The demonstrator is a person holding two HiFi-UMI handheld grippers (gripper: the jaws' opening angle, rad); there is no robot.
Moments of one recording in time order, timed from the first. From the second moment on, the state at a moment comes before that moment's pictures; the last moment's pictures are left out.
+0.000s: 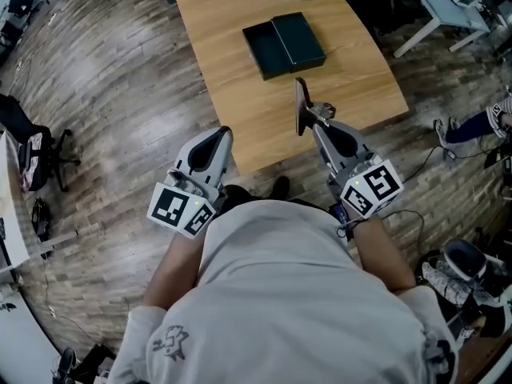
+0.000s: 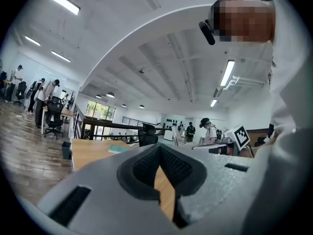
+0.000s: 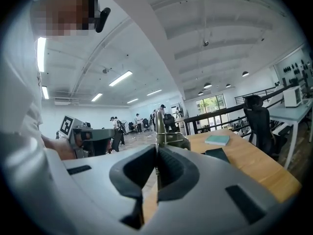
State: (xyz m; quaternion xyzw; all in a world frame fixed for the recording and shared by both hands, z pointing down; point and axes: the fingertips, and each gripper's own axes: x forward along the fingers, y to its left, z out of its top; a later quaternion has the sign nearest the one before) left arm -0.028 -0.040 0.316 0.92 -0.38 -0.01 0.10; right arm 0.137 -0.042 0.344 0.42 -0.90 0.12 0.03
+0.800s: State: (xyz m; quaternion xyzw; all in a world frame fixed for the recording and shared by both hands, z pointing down) left arm -0.033 -0.142 0.353 0.92 -0.35 0.02 0.15; right arm 0.123 -0.152 0.396 0.43 -0.88 0.19 0.08
